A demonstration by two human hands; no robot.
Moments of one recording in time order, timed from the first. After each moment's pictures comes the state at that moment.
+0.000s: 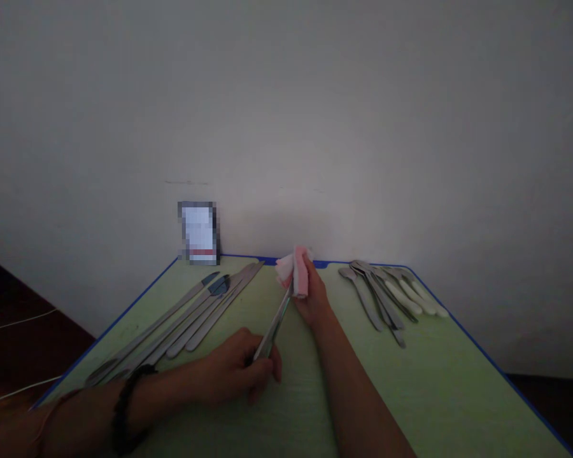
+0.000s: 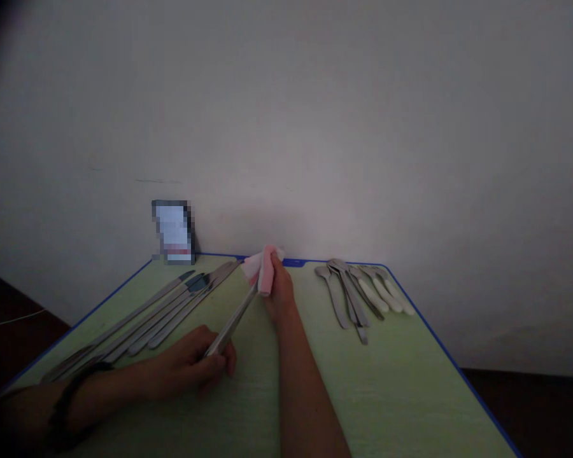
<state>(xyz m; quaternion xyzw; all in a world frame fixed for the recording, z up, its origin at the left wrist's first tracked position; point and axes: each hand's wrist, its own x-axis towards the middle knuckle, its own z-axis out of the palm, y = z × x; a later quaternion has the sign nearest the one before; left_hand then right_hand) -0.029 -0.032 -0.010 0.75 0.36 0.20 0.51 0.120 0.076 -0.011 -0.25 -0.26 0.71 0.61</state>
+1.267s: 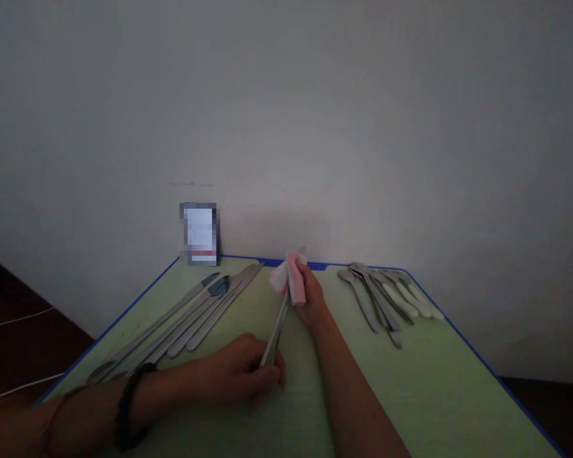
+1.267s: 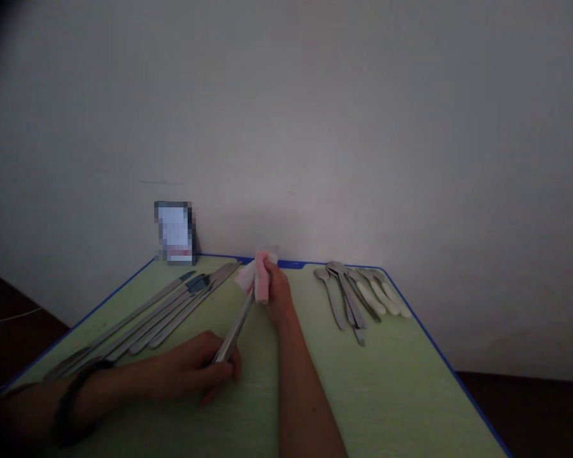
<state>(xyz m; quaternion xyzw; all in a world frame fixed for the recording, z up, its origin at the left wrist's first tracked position) -0.026 -0.034 -0.002 0.77 0.35 0.15 0.52 0.122 0.086 -0.031 -0.33 -0.33 0.66 0.59</state>
